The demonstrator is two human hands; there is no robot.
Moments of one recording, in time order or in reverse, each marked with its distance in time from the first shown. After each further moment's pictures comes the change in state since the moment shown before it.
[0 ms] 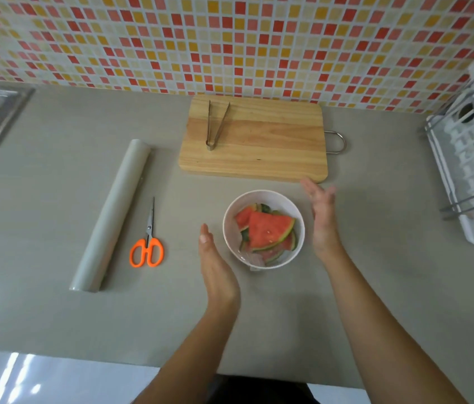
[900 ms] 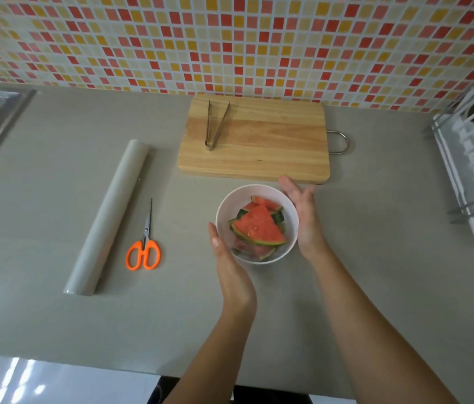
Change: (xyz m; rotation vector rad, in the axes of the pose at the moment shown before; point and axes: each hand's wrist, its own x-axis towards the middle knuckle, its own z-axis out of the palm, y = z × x) left_hand -0.003 -0.014 0.024 -0.102 -0.042 0.037; right_hand 0.010 0.010 0.019 0.146 -0.118 0.070
